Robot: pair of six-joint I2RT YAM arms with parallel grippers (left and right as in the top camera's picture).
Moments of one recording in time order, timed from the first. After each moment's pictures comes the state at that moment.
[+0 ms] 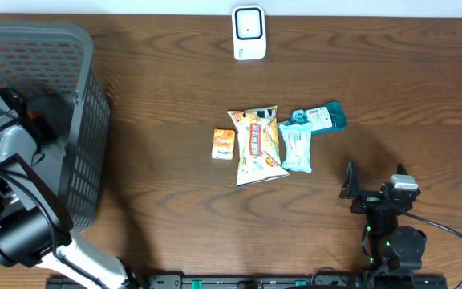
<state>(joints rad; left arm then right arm) 0.59 1.92 1.19 -0.32 -0.13 -0.01 -0.01 0.02 0.01 -0.07 0.03 0.09</state>
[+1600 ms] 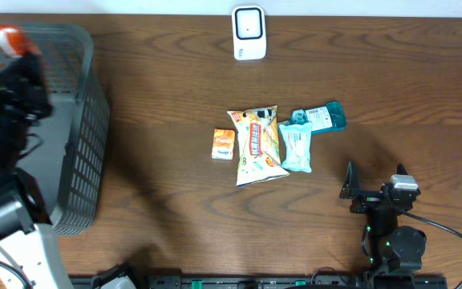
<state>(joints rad) 0.49 1.02 1.16 -0.24 0.67 -0.47 -0.01 0.02 0.01 -0.07 0.03 0.09</state>
